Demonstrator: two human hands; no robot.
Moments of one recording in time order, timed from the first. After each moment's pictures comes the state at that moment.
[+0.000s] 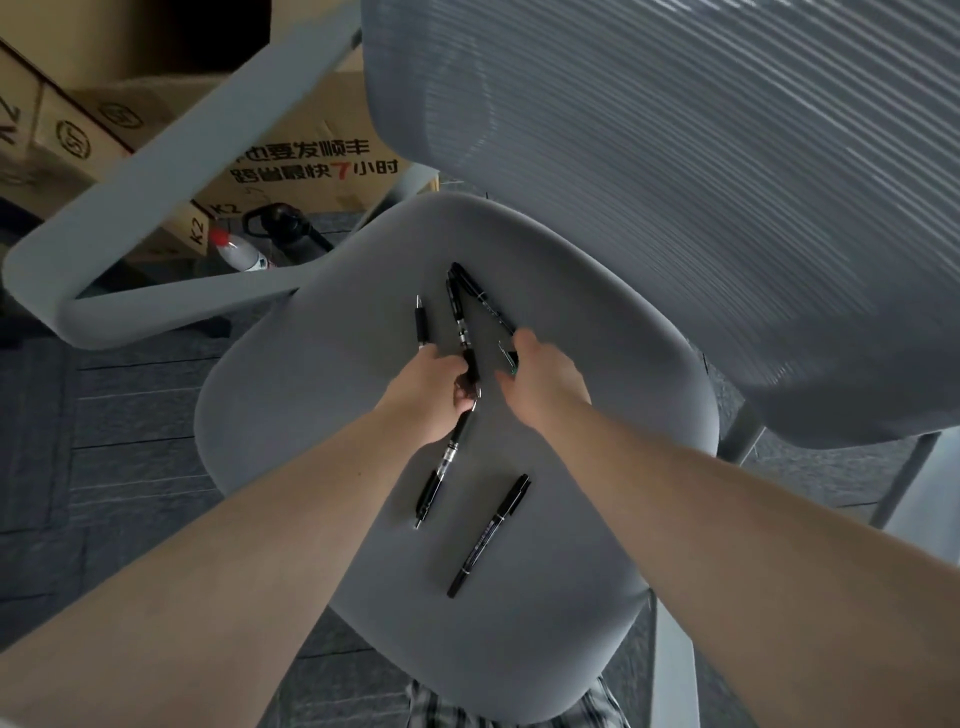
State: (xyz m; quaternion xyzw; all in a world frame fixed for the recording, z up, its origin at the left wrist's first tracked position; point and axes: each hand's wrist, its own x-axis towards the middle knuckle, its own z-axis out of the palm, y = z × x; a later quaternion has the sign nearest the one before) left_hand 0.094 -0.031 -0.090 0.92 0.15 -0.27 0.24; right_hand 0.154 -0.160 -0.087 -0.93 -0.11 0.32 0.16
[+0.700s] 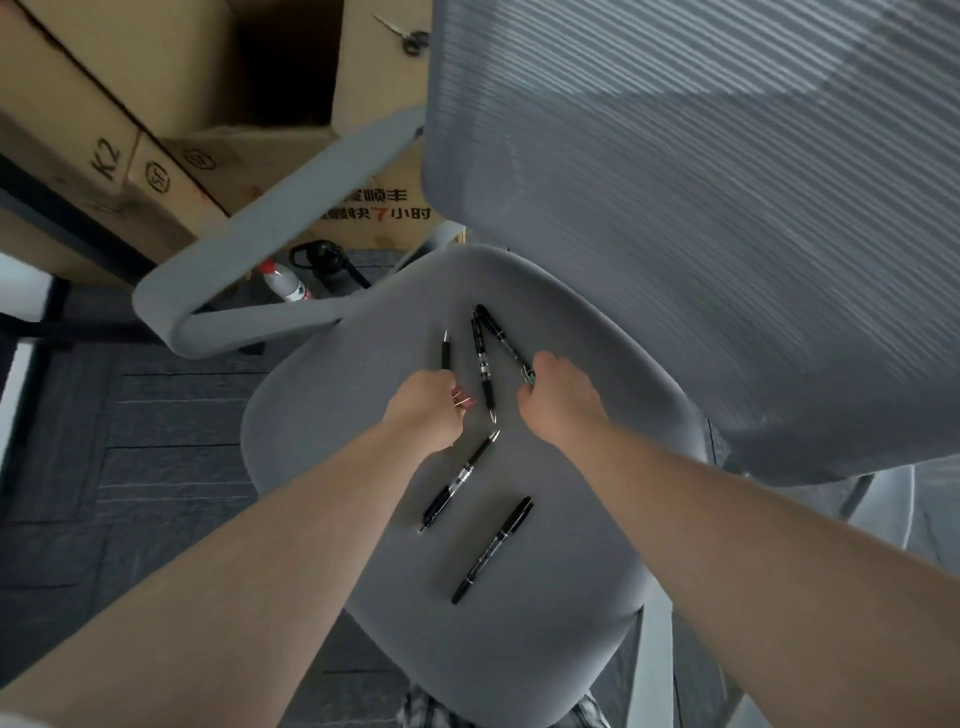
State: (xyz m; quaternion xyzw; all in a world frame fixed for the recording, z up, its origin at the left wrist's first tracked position) left_hand 0.091 -0.025 -0.044 0.89 0.27 -0.26 0.25; right_hand 0.159 -0.160 -0.027 -0.93 -0.13 0.31 0.15
